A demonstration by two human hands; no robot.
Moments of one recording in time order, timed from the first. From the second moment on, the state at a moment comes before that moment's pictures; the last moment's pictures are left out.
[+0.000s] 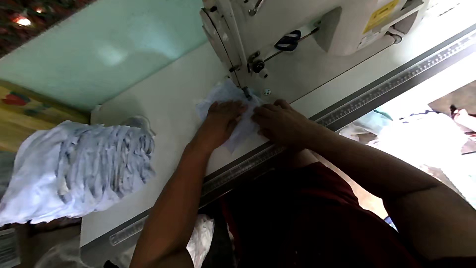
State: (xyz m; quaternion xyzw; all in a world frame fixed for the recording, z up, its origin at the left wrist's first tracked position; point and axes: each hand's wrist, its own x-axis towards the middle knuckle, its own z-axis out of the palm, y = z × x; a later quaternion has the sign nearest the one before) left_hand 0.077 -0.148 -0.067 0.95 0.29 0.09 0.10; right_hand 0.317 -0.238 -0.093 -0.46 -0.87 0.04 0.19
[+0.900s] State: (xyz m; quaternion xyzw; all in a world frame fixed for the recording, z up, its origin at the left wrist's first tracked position) left_hand 0.141 -0.183 -0.037 0.84 0.54 -0.08 -0.04; right_hand 0.338 -0.212 -0.084 -0.49 -0.85 0.05 0.17
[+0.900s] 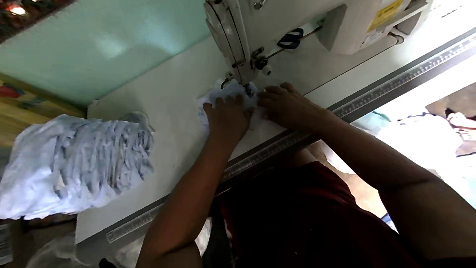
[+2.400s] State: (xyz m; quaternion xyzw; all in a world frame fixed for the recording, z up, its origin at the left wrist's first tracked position) left_hand 0.109 -0.174 -0.057 0.91 0.41 0.06 0.04; right_hand 0.301 -0.234 -0.091 -0.49 -0.84 0.03 0.22
